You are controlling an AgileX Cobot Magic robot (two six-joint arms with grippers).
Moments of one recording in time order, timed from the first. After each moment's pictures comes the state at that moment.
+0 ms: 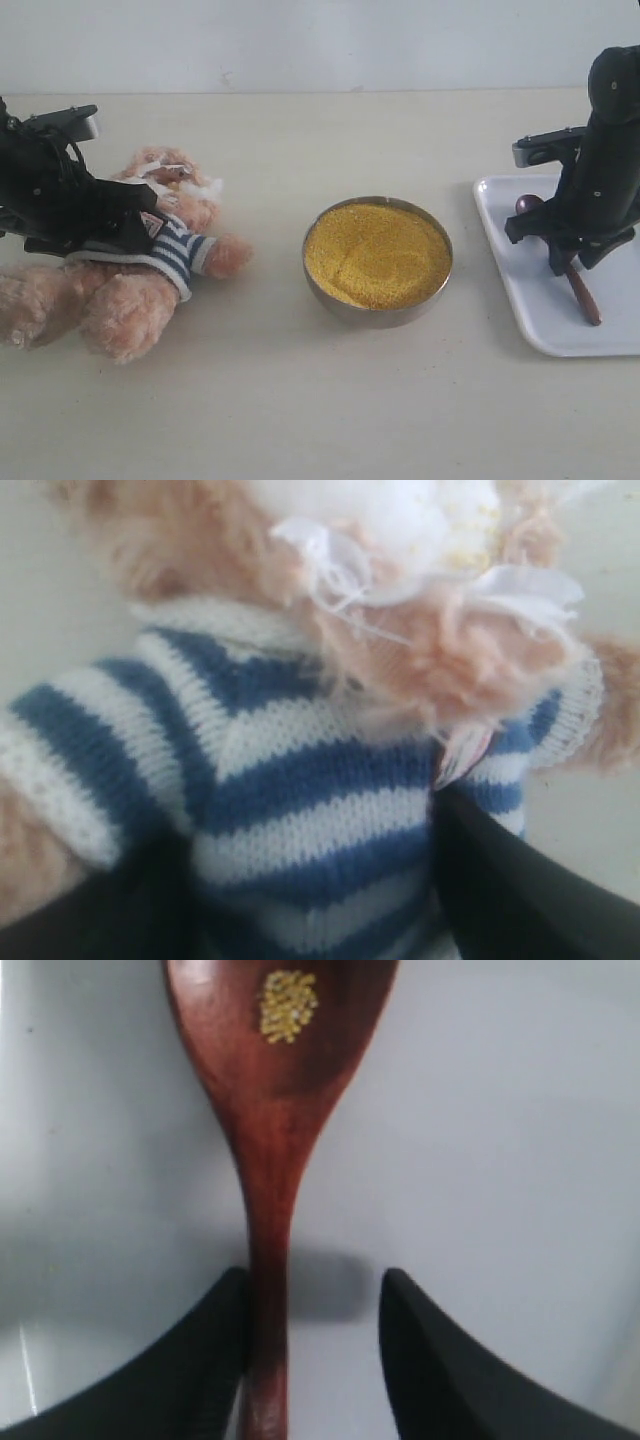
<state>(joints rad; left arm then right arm) -0.11 1.78 -0.98 -0.40 0.66 0.20 0.10 2.01 -1.20 -0.10 0.83 -0.01</state>
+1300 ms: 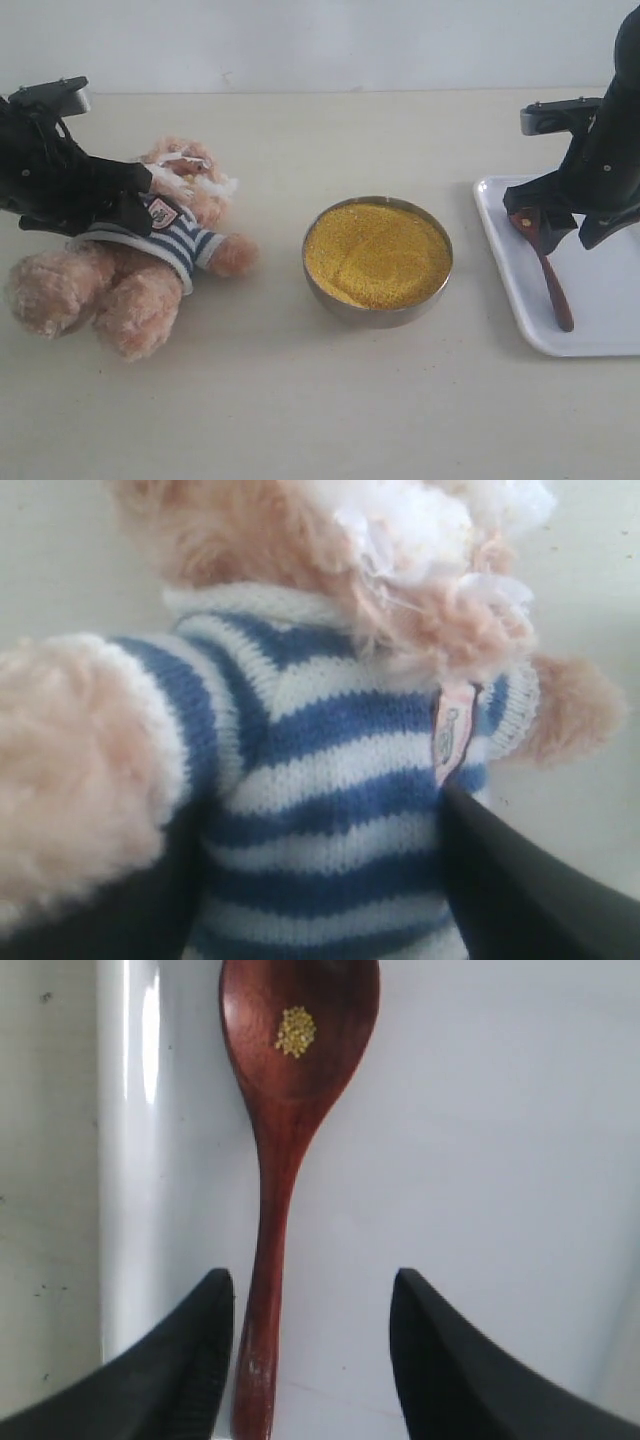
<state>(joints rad) -0.11 1.71 -0.98 -0.42 0.64 0.25 0.10 1.90 -1.19 -0.01 0.85 -0.02</state>
